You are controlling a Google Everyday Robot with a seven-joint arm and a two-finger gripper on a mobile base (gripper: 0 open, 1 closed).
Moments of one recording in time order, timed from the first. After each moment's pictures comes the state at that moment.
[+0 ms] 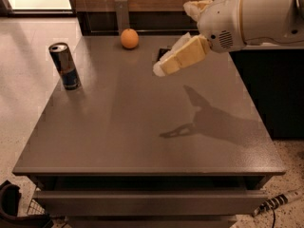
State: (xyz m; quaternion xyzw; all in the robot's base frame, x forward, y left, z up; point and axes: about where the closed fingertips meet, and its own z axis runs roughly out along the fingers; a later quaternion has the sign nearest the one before) arm 0.543 -0.047 1.012 -0.52 0.66 0.20 0.50
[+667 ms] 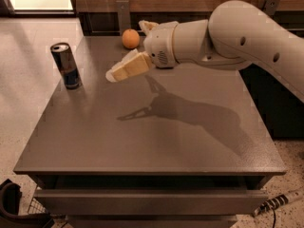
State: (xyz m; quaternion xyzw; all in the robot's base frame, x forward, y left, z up) arm 0.594 0.064 0.957 -0.51 0.63 0.26 0.53
